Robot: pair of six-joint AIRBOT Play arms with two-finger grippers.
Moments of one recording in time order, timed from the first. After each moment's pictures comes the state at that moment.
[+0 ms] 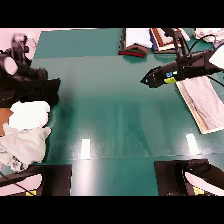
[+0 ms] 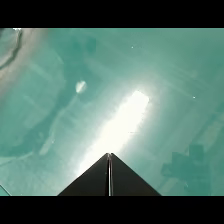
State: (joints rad) left arm -0.02 -1.35 1.28 1.73 -0.94 -1.69; right arm 0.29 -1.09 1.35 -1.09 1.23 1.40
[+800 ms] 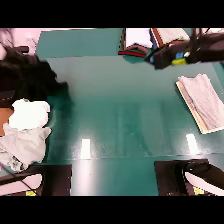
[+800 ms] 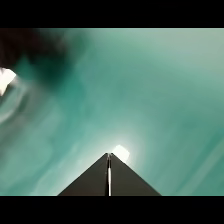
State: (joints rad) left arm -0.03 -1.28 1.59 1.74 -0.99 -1.69; right arm 0.29 -1.09 1.58 -1.14 1.17 1.40
